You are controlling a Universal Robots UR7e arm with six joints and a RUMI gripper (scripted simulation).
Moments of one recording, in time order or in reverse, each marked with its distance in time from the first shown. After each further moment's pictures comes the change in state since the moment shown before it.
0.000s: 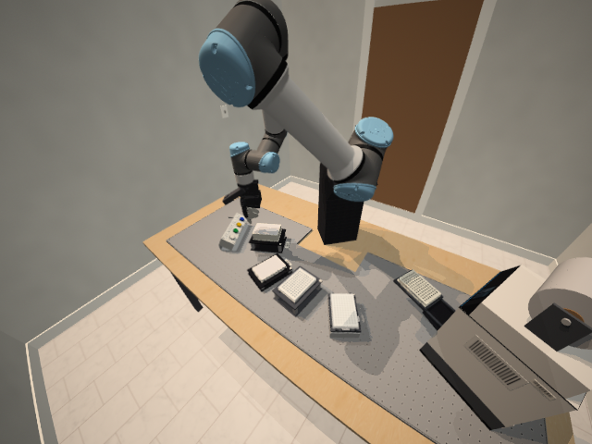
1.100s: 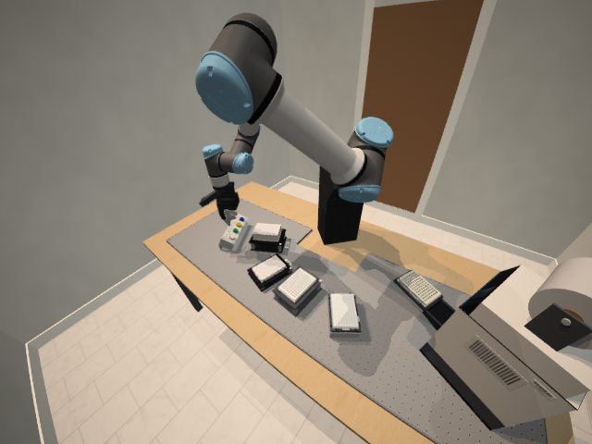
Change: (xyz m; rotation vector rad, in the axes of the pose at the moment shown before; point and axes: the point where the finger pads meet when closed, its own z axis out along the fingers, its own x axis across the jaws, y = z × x) arm -0.007 -0.102 0.001 -0.003 0.000 -0.002
